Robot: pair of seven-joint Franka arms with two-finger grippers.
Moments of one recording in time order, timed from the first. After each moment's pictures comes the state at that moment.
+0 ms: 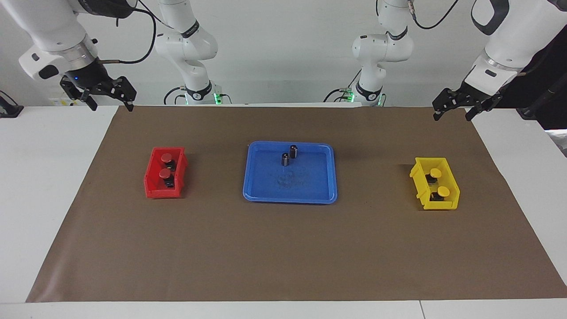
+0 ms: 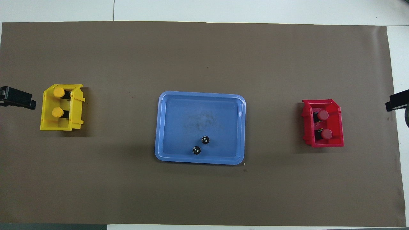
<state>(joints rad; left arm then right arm) -0.14 -0.04 0.10 -1.61 0.00 1.50 0.06 -0.03 -0.02 -0.07 -1.53 -0.05 1.42 -0.09</state>
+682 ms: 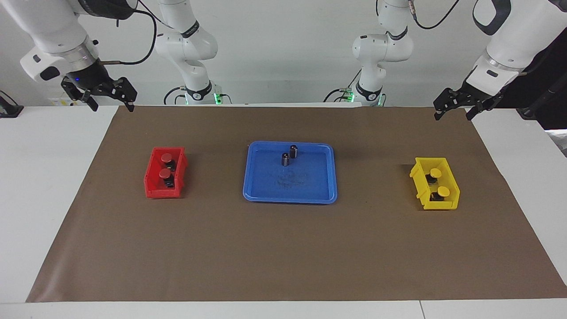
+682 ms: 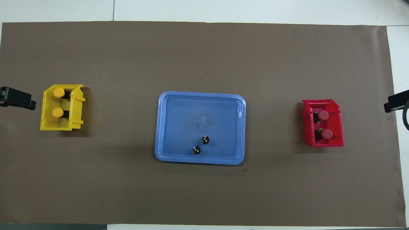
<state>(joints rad) -0.14 -0.04 0.10 -1.61 0.00 1.50 0.06 -0.03 -0.02 -0.07 -1.55 -0.05 1.42 -0.09</state>
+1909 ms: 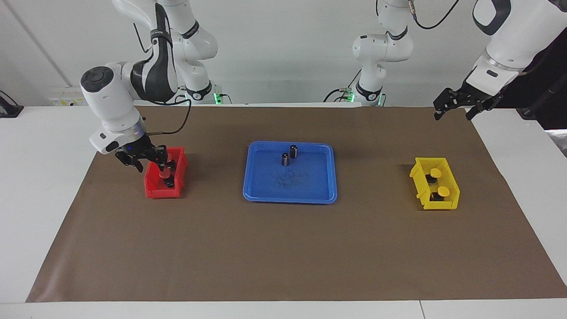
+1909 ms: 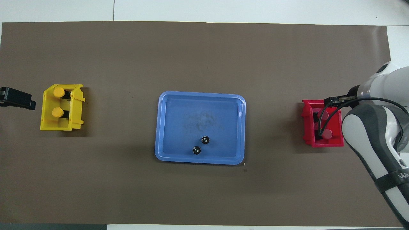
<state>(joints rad) -0.14 -0.04 0.10 -1.61 0.00 1.50 0.06 0.00 0.02 -0.06 -2.11 -0.02 2.18 -0.09</state>
